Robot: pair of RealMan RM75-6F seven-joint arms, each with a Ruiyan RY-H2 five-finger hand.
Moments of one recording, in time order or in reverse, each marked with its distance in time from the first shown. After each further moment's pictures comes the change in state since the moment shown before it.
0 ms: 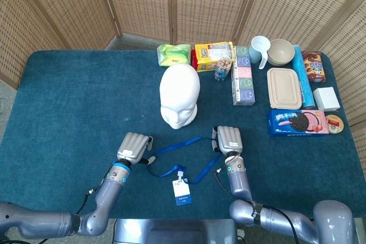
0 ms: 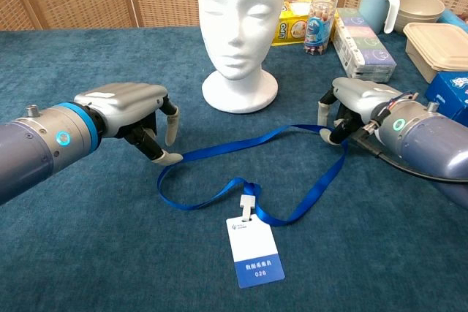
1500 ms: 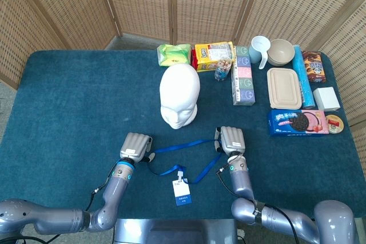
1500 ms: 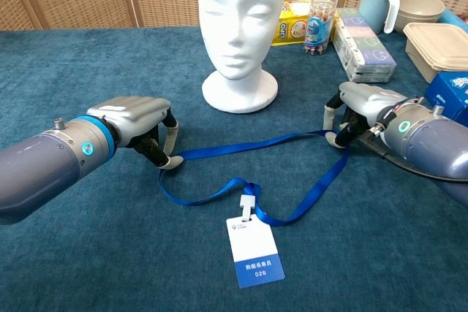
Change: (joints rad) left arm -0.044 -0.086 -0.004 0.137 -0.088 -0.001 0.002; right arm -0.002 0.005 -0.004 0.028 0.027 -0.023 0.039
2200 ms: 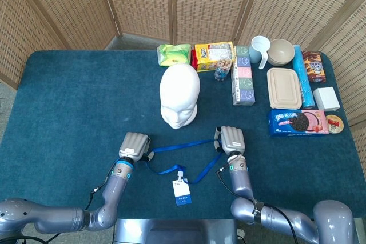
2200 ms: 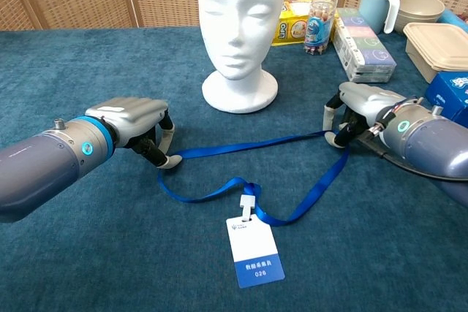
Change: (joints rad) left arm -0.007 -0.001 0.002 0.013 -0.022 -0.002 0.013; right arm 0.002 -0.004 0.002 0.009 0.003 -0.003 0.010
